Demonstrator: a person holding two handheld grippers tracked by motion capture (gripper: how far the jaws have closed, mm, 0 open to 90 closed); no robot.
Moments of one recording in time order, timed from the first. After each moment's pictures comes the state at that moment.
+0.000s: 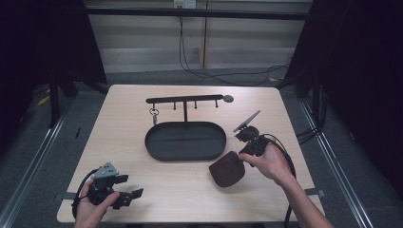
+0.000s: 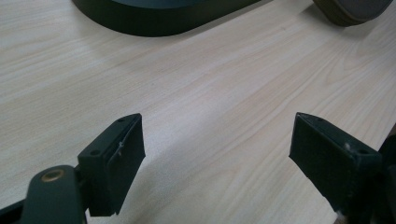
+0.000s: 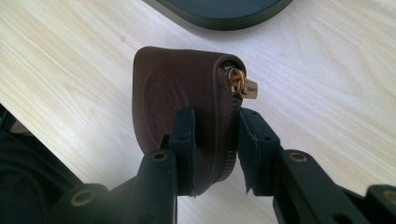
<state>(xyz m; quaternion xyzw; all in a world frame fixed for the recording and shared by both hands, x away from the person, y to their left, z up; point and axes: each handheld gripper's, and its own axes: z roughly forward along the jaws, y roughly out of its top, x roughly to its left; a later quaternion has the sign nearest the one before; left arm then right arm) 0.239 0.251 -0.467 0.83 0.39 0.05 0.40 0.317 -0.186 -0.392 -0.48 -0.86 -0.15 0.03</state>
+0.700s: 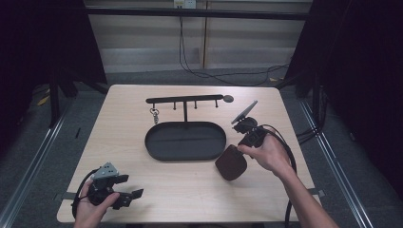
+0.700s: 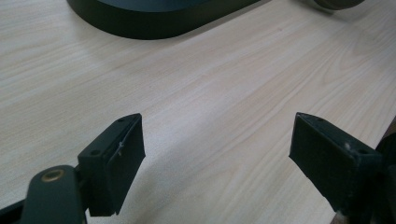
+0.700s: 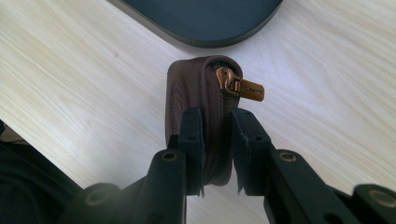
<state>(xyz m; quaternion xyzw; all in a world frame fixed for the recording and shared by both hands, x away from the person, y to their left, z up) 0.239 0.251 -0.465 0.83 0.38 0.06 0.40 0.330 -0.178 -0.368 -0.49 -0.86 -0.13 0.00</state>
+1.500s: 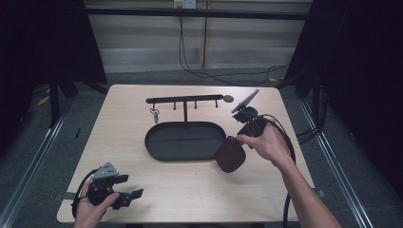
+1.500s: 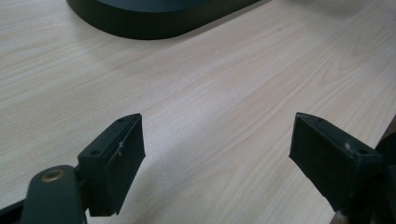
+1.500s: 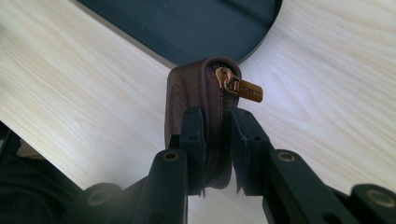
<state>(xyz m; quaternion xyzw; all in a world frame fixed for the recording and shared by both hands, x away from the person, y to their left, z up) 0.238 0.251 -0.465 0.83 0.38 0.05 0.40 0.347 -0.178 -0.346 -0.50 -0.85 -0.15 0.00</state>
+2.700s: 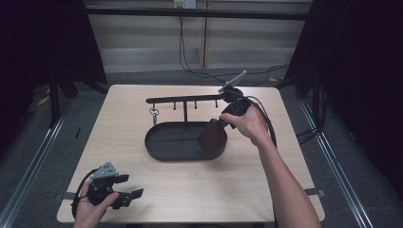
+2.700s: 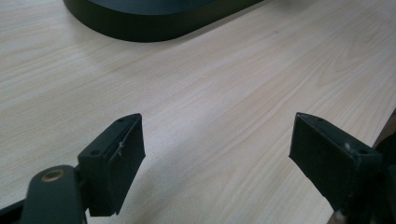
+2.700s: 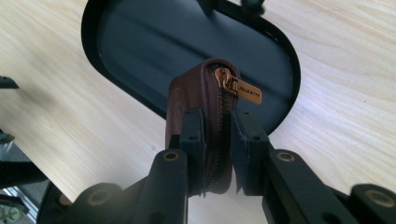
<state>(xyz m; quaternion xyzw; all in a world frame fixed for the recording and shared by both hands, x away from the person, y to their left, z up) 0.239 0.251 -0.464 0.83 0.38 0.05 0.41 0.404 -0.149 -0.337 -0.51 -0.83 -0.21 0.03</state>
